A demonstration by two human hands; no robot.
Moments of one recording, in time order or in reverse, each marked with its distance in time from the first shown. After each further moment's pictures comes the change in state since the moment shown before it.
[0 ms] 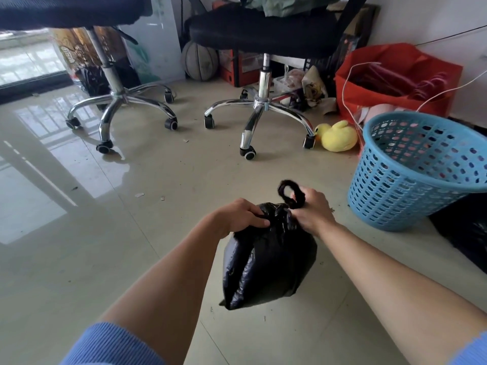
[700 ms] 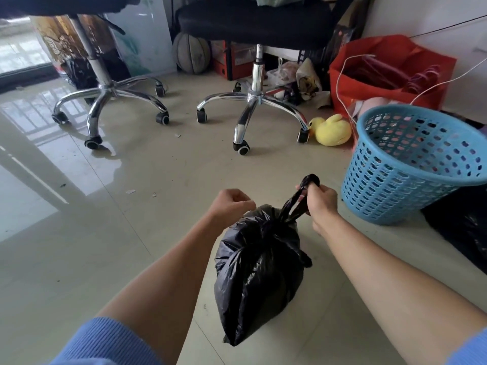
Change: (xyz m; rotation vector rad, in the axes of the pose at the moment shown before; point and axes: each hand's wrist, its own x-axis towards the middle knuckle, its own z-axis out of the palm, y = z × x) left_hand 0.006 -0.003 0.009 -0.136 0.377 0.058; right_hand 0.010 0.010 -0.003 0.825 0.261 0.485
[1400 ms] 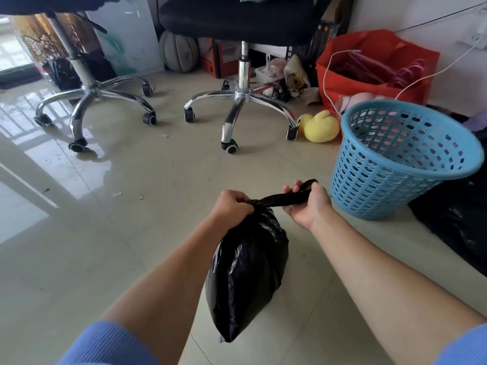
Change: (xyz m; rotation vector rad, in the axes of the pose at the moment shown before) left_hand 0.004 0.011 0.037 0.111 -0.008 -0.045; right_hand 0.007 -0.007 -0.017 0.719 -0.196 0.471
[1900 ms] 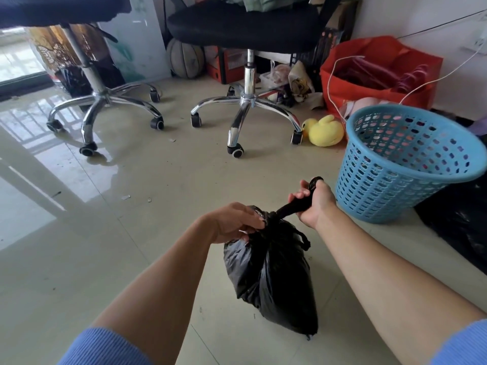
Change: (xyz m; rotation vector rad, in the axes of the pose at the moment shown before) left_hand -0.013 -0.008 -0.029 -0.324 -0.593 -0.109; right_hand 0.004 -0.001 0.010 -0.045 0.026 -0.041
